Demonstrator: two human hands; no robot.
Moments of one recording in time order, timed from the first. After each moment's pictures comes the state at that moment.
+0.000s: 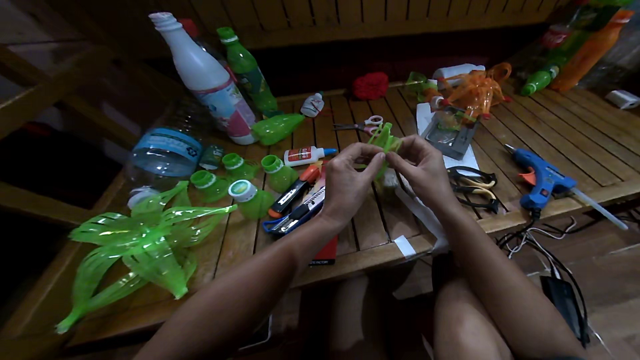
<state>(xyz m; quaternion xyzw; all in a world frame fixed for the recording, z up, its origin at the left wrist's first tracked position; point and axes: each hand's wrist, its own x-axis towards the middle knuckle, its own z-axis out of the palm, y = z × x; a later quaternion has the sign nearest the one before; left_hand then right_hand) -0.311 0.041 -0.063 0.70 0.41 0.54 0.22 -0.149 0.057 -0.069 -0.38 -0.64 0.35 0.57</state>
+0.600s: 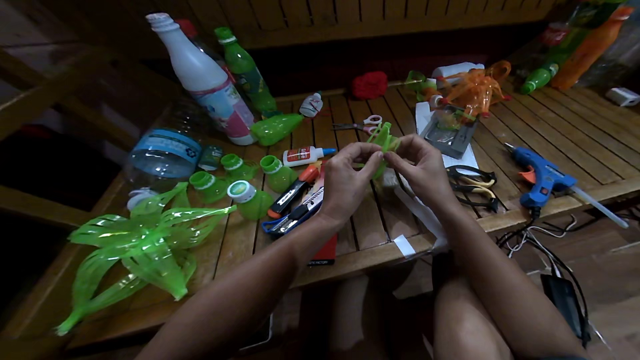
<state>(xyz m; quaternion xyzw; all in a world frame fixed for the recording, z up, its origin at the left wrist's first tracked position) -0.312 0.043 -0.061 0.70 0.42 0.53 0.23 -0.149 0.058 -0.069 -0.37 -0.64 0.35 0.57</state>
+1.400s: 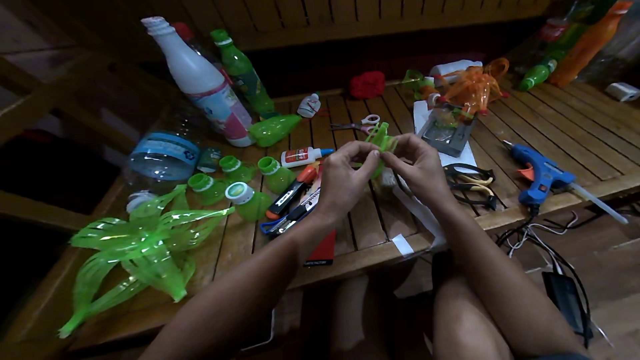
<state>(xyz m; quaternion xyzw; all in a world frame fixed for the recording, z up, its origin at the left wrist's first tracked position) -0.314 0.047 -0.058 0.71 0.41 0.51 0.24 -0.148 0.058 -0.068 -0.37 -0.66 0.34 0.56</state>
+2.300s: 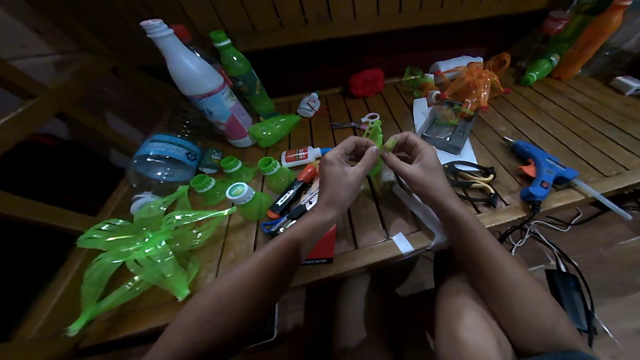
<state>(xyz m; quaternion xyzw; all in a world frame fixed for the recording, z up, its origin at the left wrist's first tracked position) -0.313 0.051 -0.058 0.69 0.41 0.53 0.28 -0.148 0.054 -0.063 -0.36 -0.65 0.38 0.55</state>
